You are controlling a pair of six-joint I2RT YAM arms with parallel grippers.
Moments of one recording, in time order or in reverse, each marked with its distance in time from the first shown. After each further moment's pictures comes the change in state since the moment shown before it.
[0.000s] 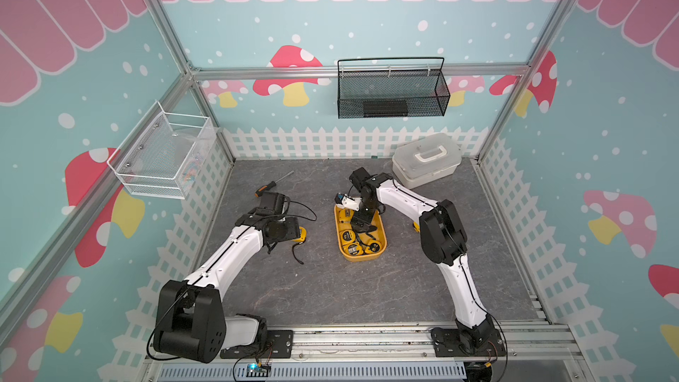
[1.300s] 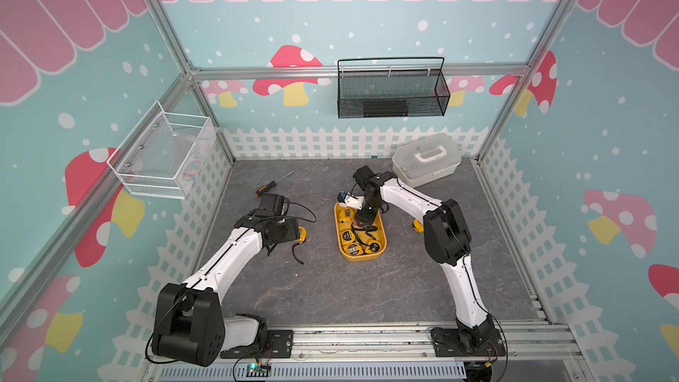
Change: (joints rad) left arm 0.000 -0.016 -0.018 0.000 0.000 -0.004; right arm -0.020 -0.047 -0.031 0.004 -0.029 -0.011
